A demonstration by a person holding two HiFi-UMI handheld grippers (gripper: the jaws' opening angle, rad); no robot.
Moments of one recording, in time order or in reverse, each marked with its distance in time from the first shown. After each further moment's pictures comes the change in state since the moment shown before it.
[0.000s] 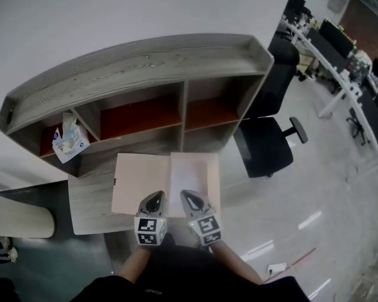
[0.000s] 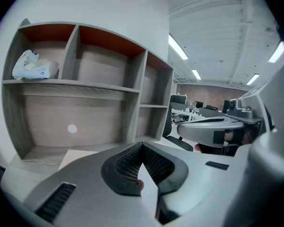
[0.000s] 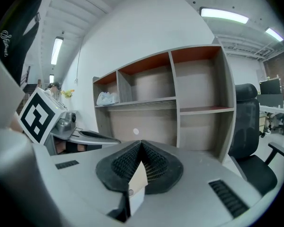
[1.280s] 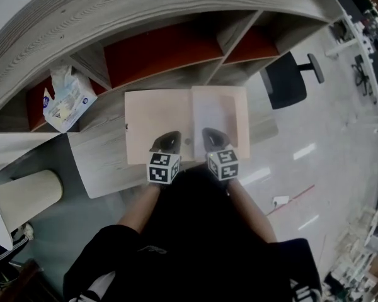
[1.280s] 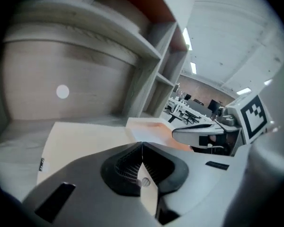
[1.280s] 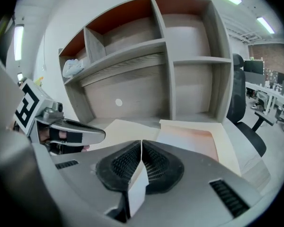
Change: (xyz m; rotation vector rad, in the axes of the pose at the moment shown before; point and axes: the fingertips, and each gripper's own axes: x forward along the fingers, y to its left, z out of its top) left arm 0.056 0.074 -0.087 -0.105 0.258 -0.232; right arm 0.092 -0.015 -0.114 0.179 0.326 -0.182
